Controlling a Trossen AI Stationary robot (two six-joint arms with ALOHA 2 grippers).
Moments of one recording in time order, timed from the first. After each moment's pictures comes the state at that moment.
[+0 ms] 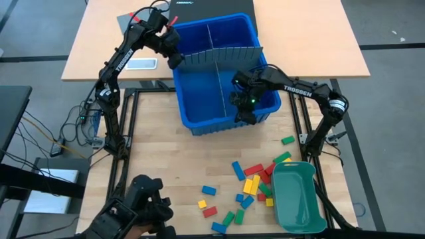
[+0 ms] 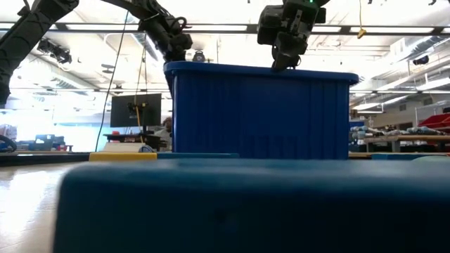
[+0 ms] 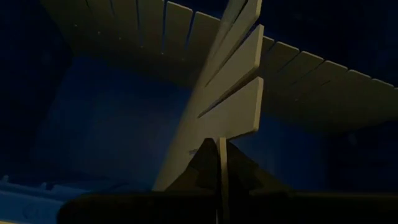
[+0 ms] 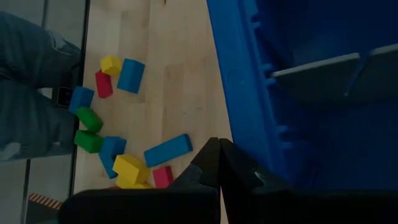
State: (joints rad) left arm 1.01 1.94 2.20 -1.22 0.46 0.44; right arm -0.49 1.70 1.59 -1.15 -0.57 -0.31
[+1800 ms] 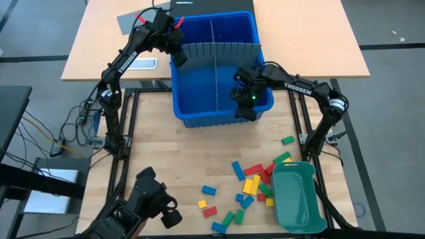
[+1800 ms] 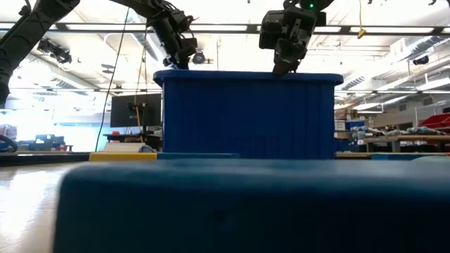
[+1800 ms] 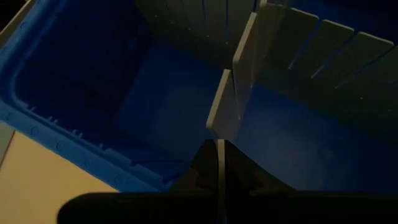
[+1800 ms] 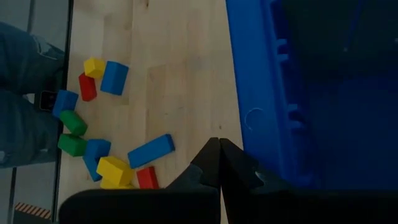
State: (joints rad) left arm 0.96 1.94 2.20 -1.08 0.03 0.43; right arm -0.53 1.70 1.59 -1.14 -0.56 -0.34
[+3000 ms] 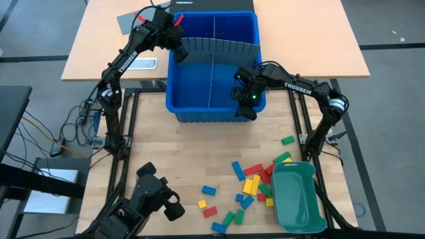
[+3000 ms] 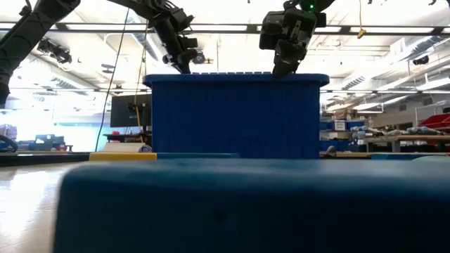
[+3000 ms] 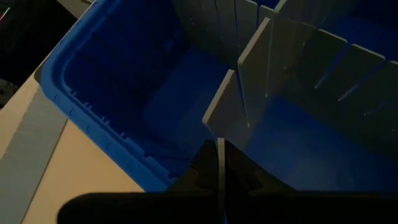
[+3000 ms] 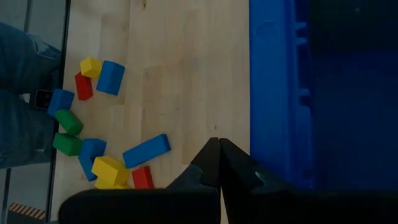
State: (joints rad) left arm 0.97 1.95 2.20 -0.97 -0.06 0.43; right arm -0.53 1.70 1.59 -1.14 -0.57 -0.36
